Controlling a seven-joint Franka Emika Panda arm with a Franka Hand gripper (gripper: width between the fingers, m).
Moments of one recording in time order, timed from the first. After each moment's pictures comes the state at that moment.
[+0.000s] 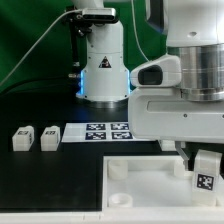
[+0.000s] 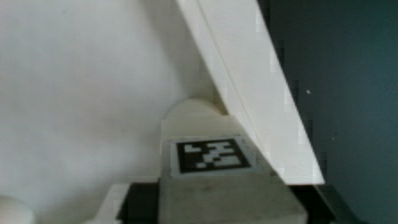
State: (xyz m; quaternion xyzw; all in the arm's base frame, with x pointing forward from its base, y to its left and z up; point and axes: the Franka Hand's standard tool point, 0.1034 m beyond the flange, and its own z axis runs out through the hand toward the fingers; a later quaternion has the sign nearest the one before) arm 0.623 0.119 0.070 -0.97 0.25 0.00 0.06
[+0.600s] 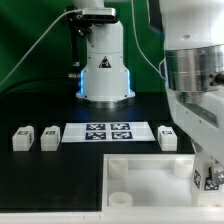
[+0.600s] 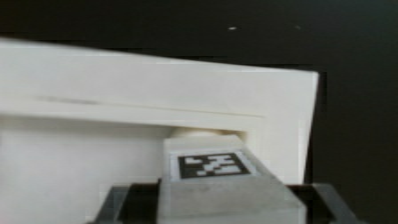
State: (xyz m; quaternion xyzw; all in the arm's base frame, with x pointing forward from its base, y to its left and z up) arm 0.628 0.121 0.068 -0.70 0.71 0.02 0.09
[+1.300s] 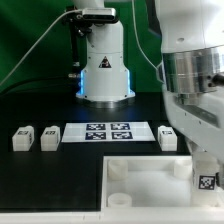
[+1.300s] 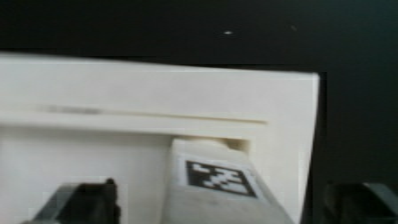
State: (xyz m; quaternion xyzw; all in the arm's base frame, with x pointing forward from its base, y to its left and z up) arm 0.622 0.123 0.064 -0.82 0.56 0.02 0.09
